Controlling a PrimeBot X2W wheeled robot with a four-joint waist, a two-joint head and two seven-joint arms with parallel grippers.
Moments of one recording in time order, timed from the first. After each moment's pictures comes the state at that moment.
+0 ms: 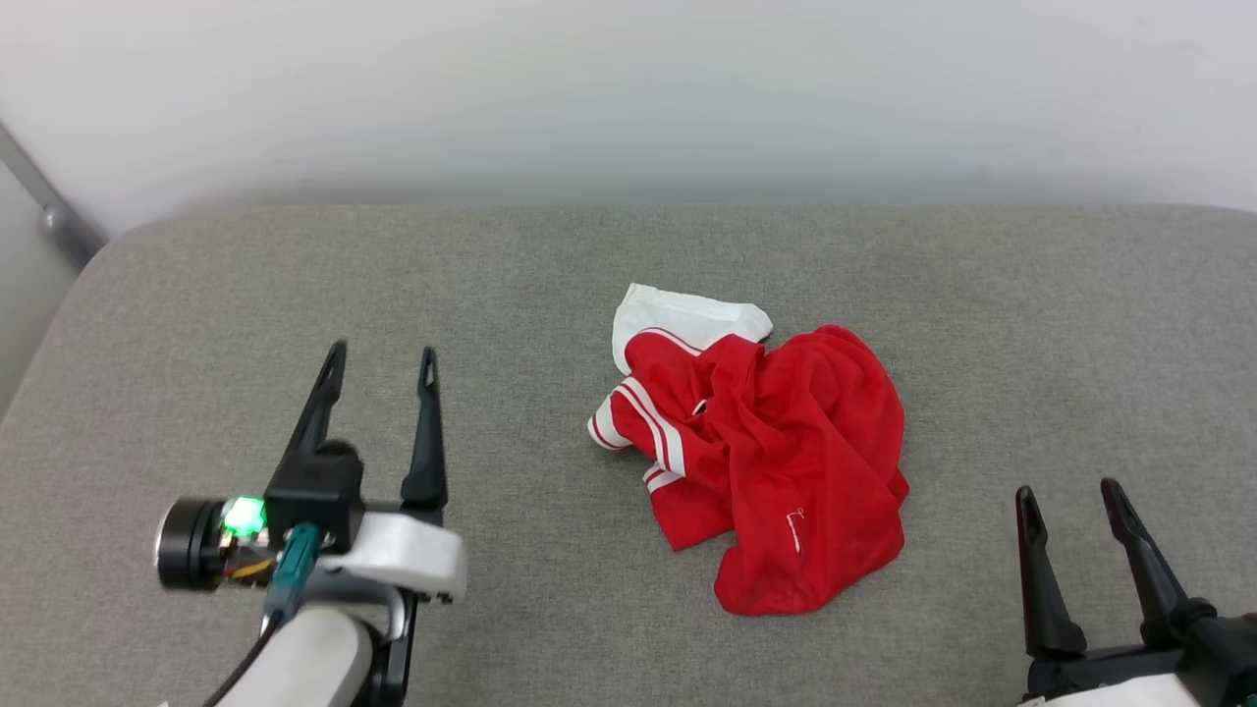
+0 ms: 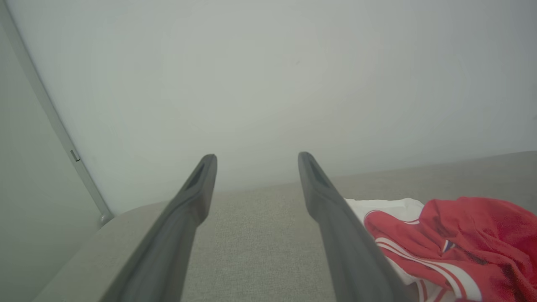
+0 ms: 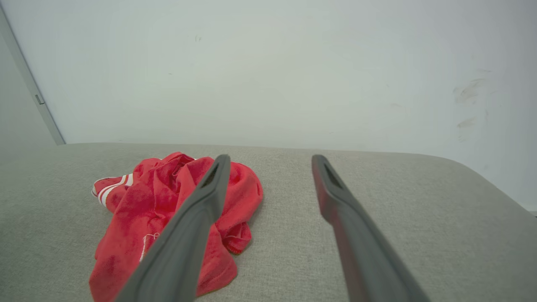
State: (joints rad) left arm -0.33 0.46 -0.59 0.07 -0.47 0.47 -0.26; right arm 0.14 -0.05 -0.06 -0.07 0.07 0.13 -0.26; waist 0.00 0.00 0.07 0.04
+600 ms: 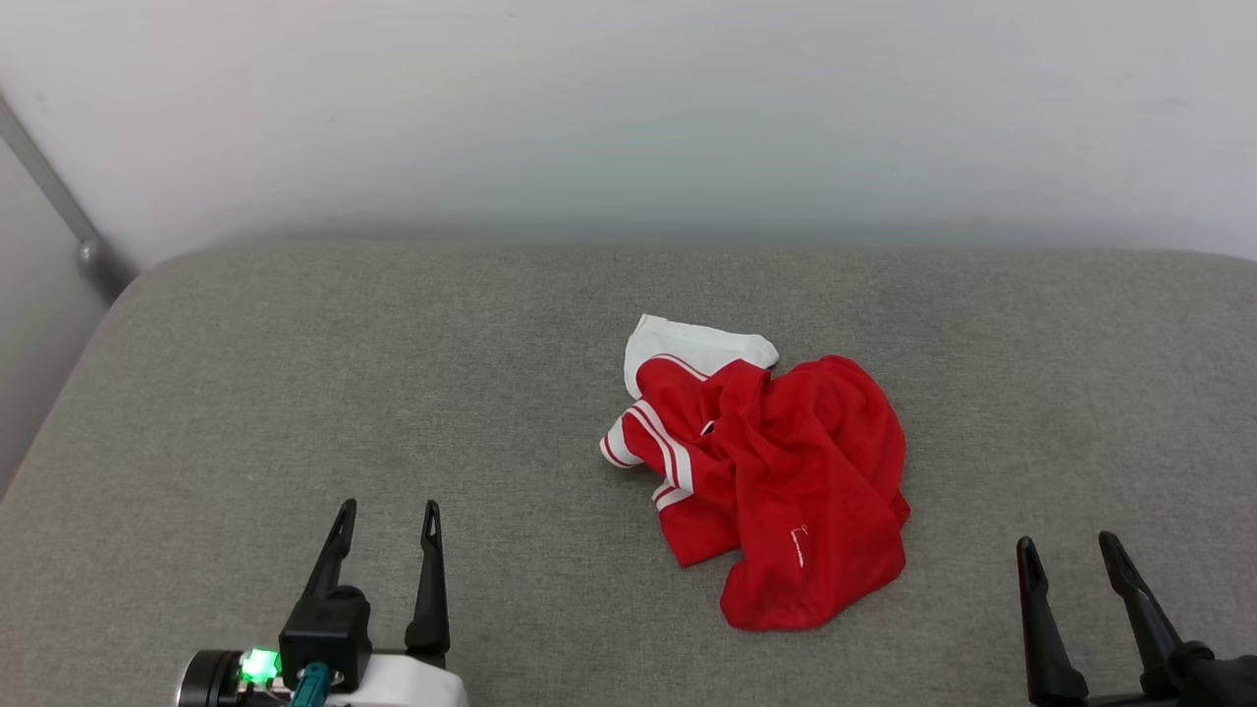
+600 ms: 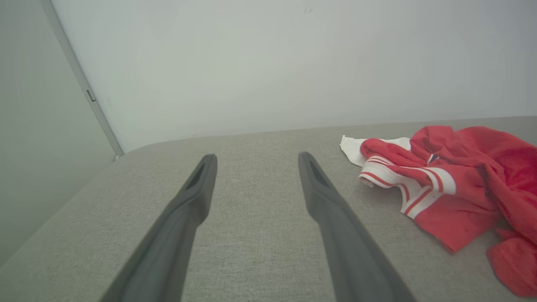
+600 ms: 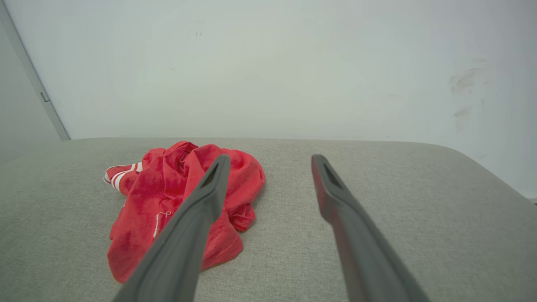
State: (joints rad) left arm 0.00 0.28 -0.34 0.09 -0.26 0.29 -0.26; right arm 0.20 -0.05 -0.07 -0.05 0.09 0.13 -0.26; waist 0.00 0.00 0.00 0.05
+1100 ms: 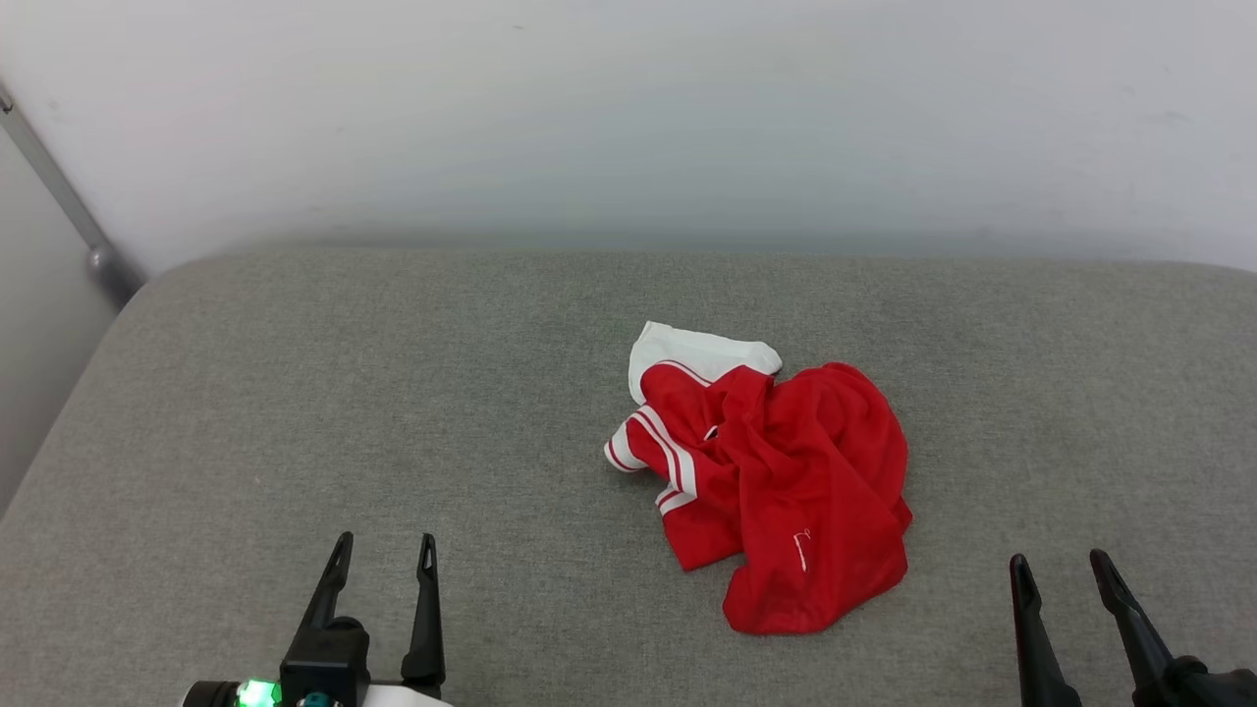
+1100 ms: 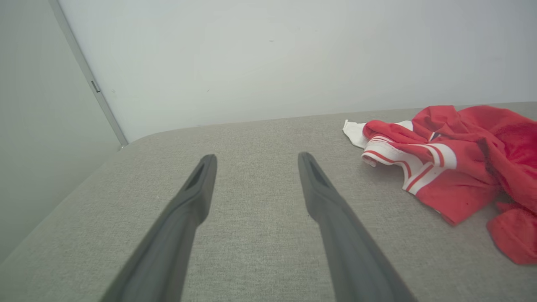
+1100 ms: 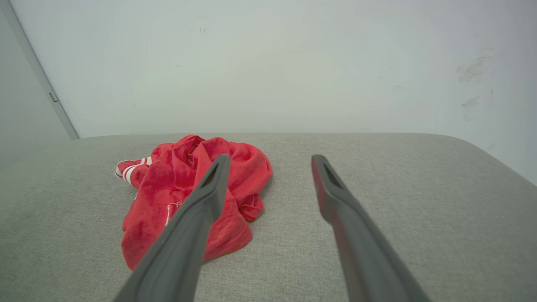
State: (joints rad) left arm 0.08 0.20 -0.22 0.11 -0.15 0.19 -0.26; right arm 0.23 -0.05 -0.06 -0.04 0.11 0.13 -0.26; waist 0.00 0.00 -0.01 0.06
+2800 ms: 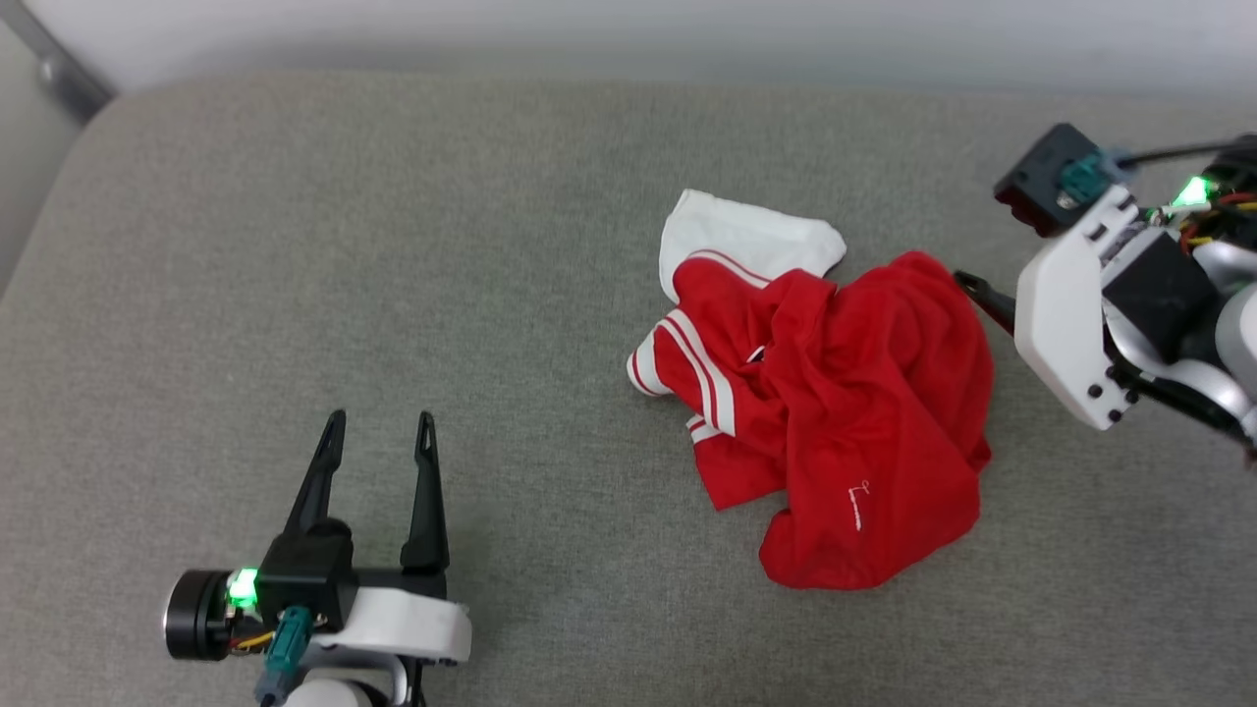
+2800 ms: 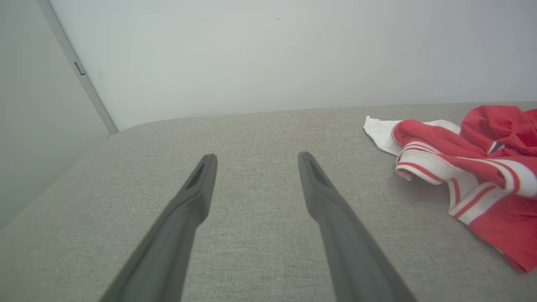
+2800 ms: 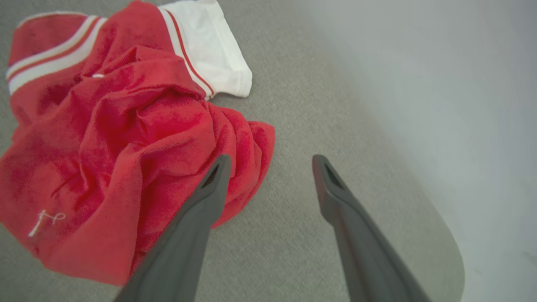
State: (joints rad) left arm -0.04 0.08 -0.09 0.04 -0.05 0.07 -0.26; right arm -0.89 -0.70 0.81 0.15 0.56 0.13 0.61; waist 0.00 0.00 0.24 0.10
